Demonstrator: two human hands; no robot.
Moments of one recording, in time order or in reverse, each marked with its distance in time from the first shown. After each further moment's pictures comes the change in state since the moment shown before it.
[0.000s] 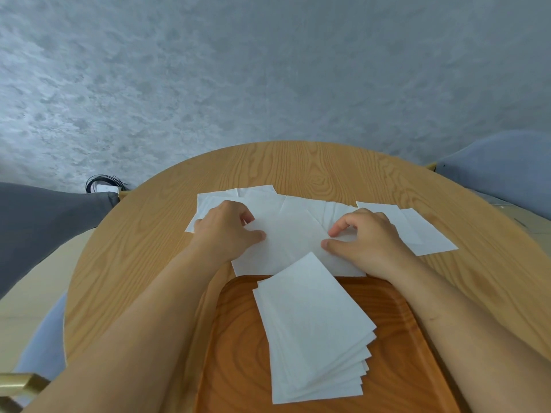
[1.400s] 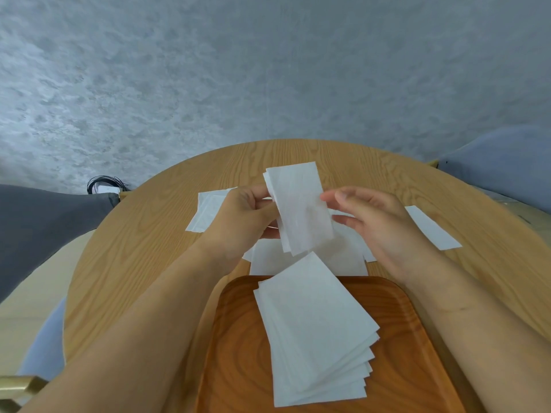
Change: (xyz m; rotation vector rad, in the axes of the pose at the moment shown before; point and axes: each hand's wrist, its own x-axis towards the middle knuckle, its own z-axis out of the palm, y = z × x) left_hand -0.016 0.029 -0.002 -0.916 -0.196 0.201; right_hand -0.003 -0.015 -0.018 0.929 -0.070 -0.131
